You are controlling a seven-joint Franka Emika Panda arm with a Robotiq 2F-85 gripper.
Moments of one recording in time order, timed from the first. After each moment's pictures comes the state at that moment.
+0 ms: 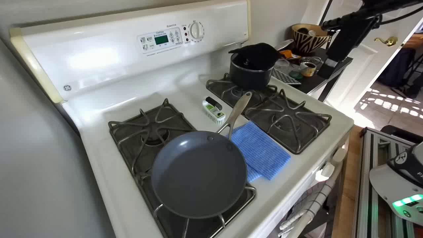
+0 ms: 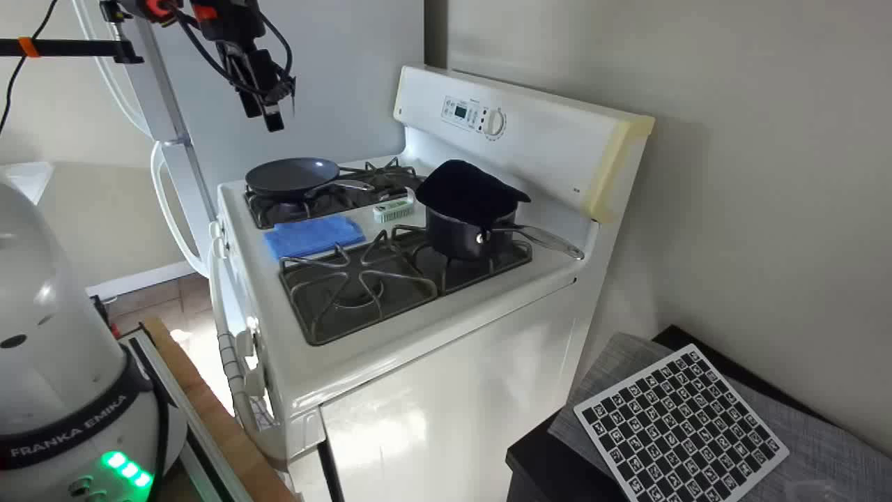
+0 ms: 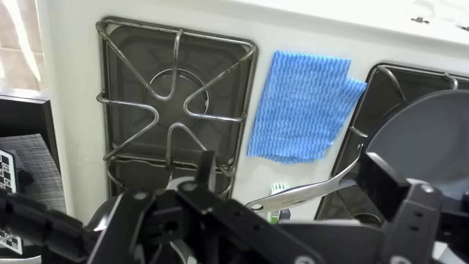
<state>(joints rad) 0.09 -0.82 0.22 -2.64 0.13 1.94 0.33</state>
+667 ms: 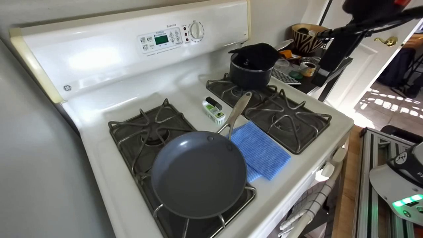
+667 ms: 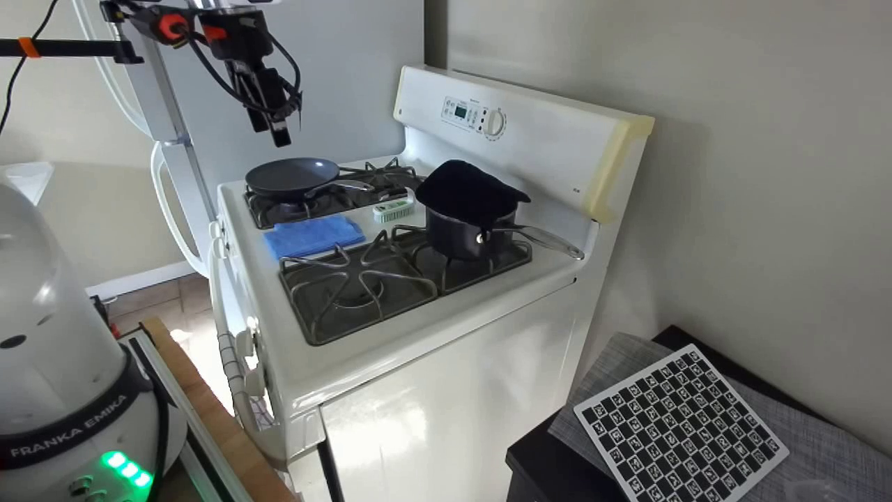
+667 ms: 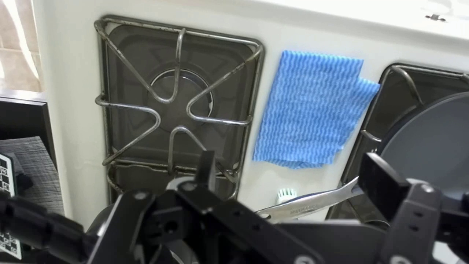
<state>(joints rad) 0.08 -0.80 0.23 -2.69 0.13 2.00 0.33</state>
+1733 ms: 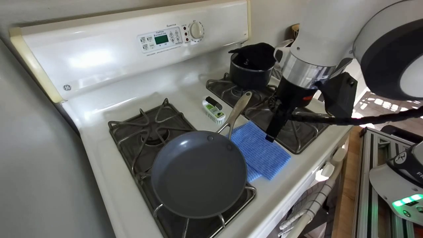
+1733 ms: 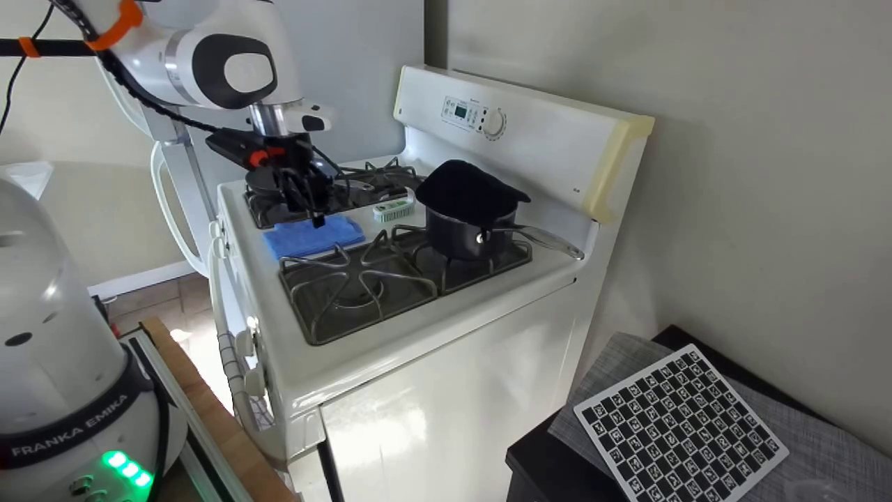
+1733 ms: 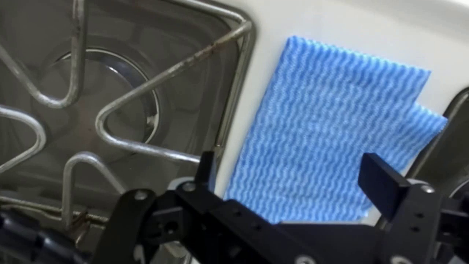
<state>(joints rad) 0.11 -0.31 0.28 -2.77 0.09 2.53 0.31</state>
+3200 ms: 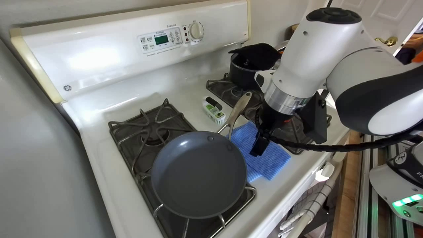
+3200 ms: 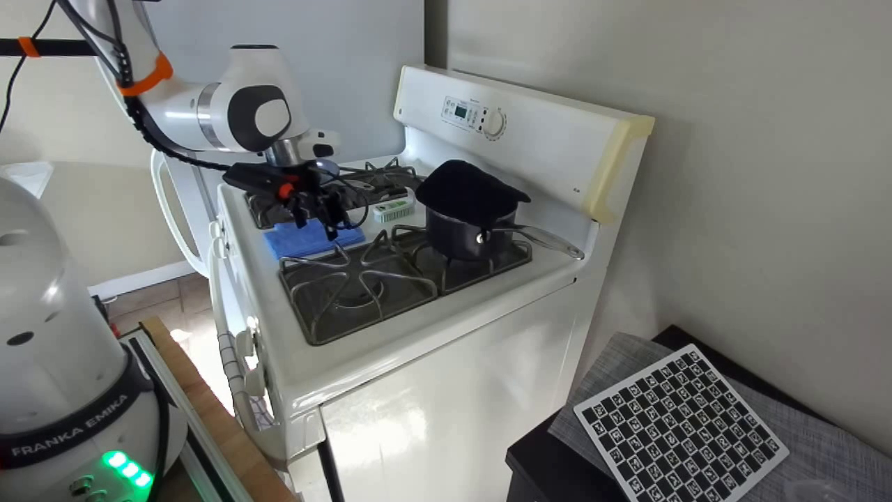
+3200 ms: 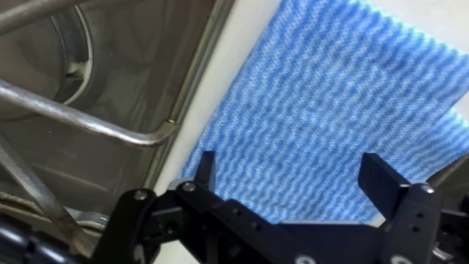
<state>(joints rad) 0.13 -0.07 0.28 -2.75 -0.10 2.83 0.31</state>
